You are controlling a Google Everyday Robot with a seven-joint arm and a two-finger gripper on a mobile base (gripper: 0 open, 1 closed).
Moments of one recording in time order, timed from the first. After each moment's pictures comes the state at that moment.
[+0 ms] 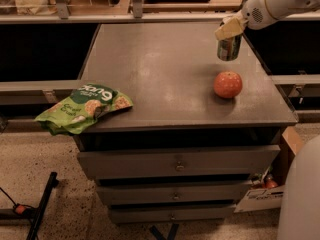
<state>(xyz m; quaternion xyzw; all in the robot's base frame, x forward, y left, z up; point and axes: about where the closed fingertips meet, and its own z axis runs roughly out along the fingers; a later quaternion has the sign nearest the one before) 0.752 -0.214 0.936 -0.39 0.82 0.11 0.40</state>
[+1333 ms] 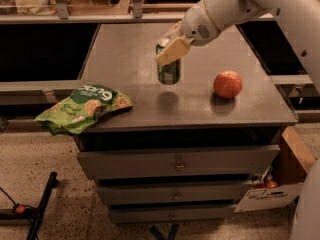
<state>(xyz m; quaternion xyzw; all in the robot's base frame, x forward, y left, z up) 0.647 -0.022 0.928 -0.59 0.68 0.25 0.34</state>
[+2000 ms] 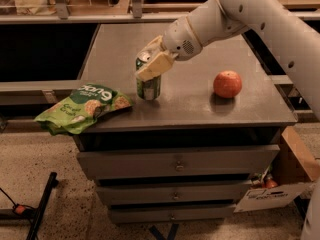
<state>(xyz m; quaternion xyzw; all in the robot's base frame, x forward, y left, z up) 0.602 0.029 0.915 -0.63 0.62 0.33 0.33</state>
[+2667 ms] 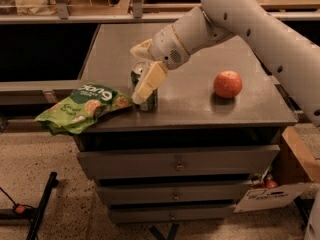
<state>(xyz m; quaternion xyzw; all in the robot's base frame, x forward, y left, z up) 0.578 0.061 0.899 -0.66 0.59 0.33 0.32</state>
